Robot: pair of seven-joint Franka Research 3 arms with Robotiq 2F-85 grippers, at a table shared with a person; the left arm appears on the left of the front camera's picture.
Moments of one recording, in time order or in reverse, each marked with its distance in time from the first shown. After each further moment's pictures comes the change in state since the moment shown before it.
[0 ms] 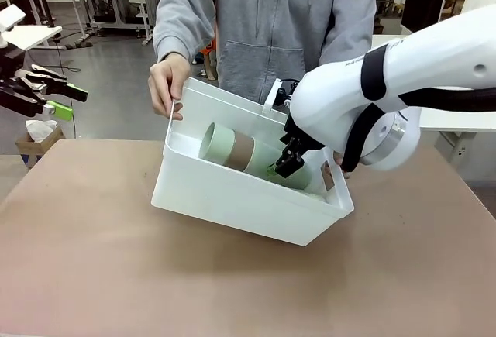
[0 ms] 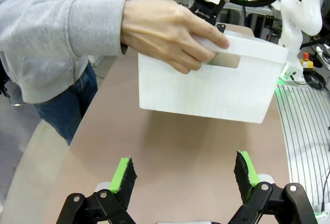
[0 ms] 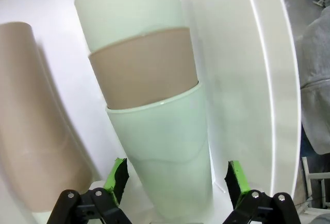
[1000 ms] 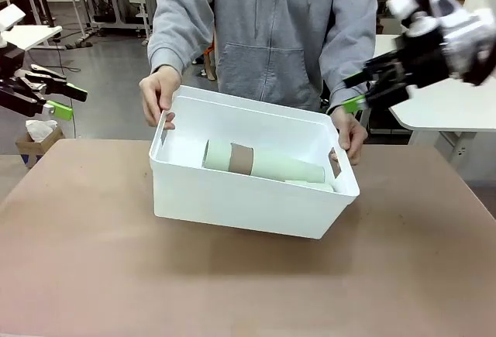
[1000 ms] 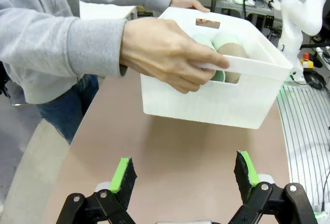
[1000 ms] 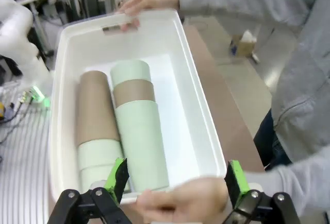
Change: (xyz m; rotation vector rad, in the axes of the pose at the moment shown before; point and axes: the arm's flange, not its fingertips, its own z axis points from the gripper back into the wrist) left arm 0.000 0.000 0.001 0.001 0.001 0.000; right arm -0.074 -0.099 0.176 0.235 -0.403 -0.060
